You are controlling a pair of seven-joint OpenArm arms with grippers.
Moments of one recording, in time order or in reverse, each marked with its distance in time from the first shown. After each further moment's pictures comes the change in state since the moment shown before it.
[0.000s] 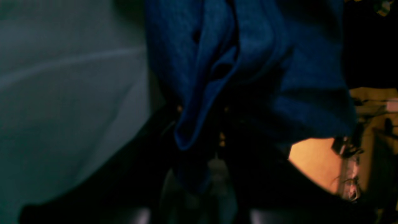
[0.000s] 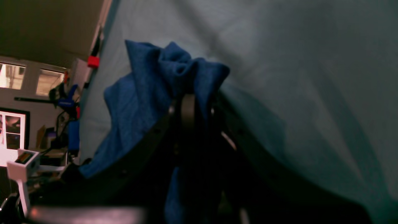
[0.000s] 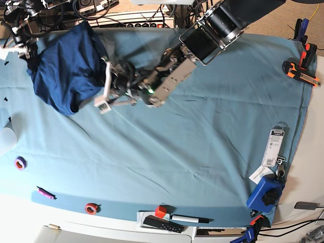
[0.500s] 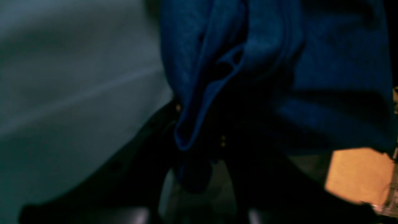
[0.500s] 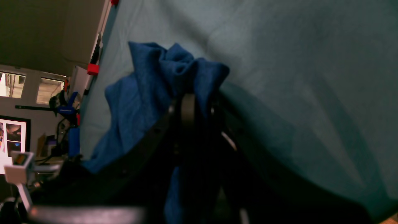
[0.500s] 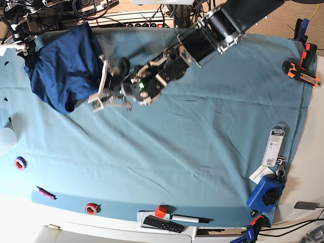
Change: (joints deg) left arm -2.8 0.0 3.9 0.0 8.1 3.8 -5.7; right arm 0.0 -0.6 1.1 0.0 0.1 0.0 0.0
